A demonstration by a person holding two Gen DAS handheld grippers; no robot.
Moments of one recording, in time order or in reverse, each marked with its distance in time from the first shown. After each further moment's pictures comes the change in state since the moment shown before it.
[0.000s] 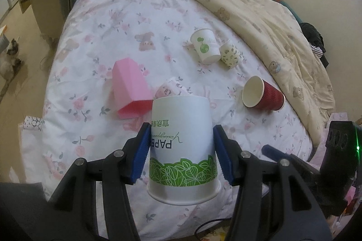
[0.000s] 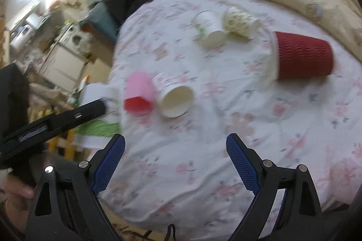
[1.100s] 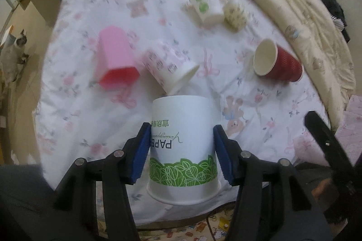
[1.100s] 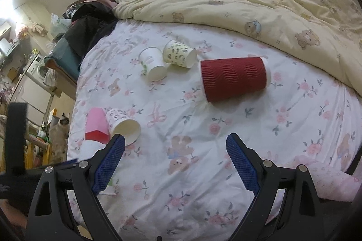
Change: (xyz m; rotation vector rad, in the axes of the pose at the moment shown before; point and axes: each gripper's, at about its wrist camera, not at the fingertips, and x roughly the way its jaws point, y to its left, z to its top) left arm 0.027 -0.048 -0.011 0.039 0.187 0.152; right arm -0.056 -0.043 0.008 0.119 -0.201 -0.266
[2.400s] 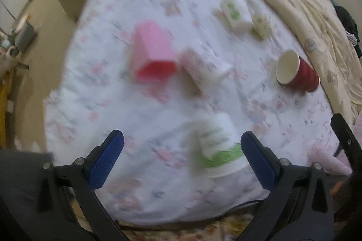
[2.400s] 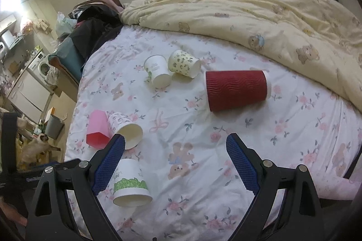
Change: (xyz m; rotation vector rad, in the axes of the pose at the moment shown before) left arm 0.013 0.025 -0.012 -0.099 0.007 0.073; right arm -0.010 0.000 0.000 -0.032 -0.051 -0.024
